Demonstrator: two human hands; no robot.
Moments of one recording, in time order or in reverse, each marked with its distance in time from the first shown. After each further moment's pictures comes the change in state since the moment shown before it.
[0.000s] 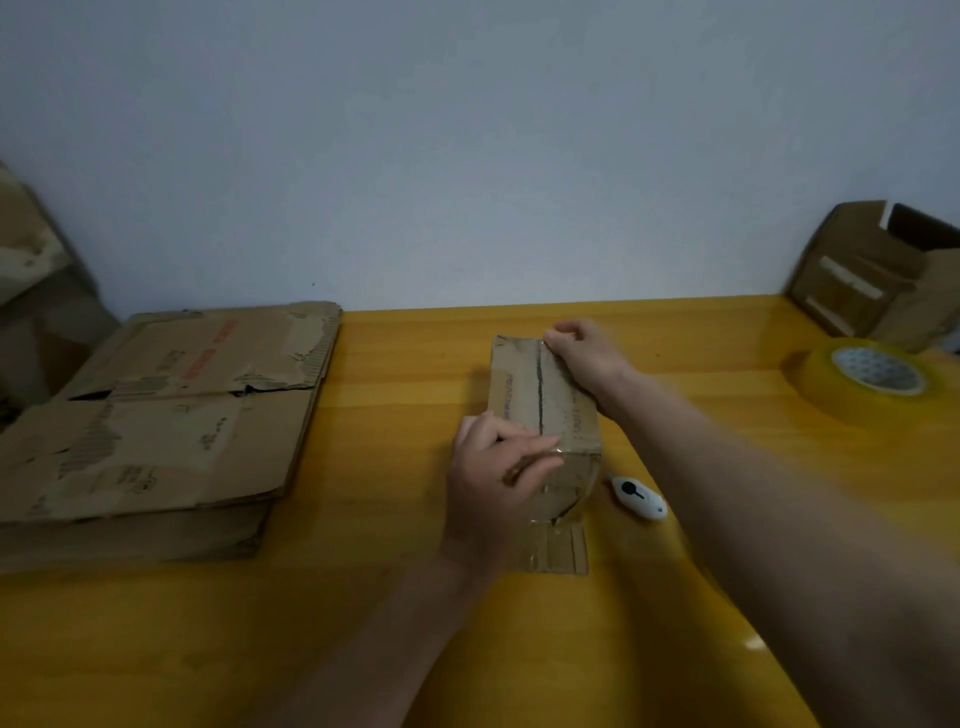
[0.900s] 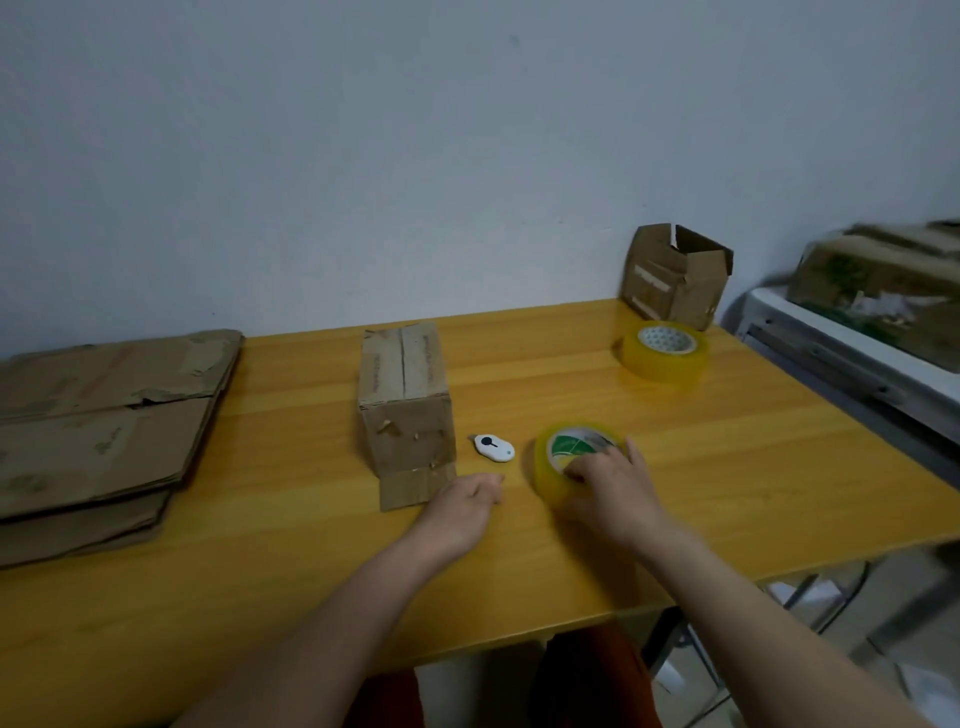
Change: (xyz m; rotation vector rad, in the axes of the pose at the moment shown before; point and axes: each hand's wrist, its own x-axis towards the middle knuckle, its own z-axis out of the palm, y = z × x) left_hand -0.048 0.090 0.029 -0.100 -0.907 -0.674; right_hand -0.197 0.109 -0.121 -1.053 0.033 -0.094
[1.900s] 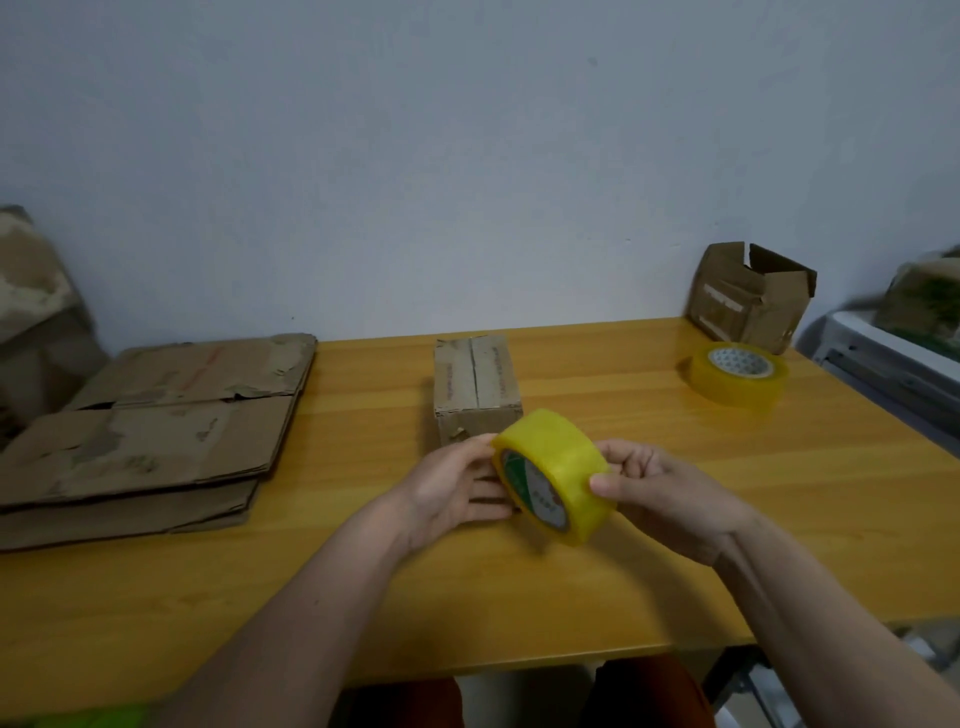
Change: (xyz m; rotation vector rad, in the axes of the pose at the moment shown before) left_hand -0.026 -0.007 -0.081 -0.749 -0.145 -0.077; right_hand -0.005 -0.029 -0.031 1.508 -0.485 -0.316
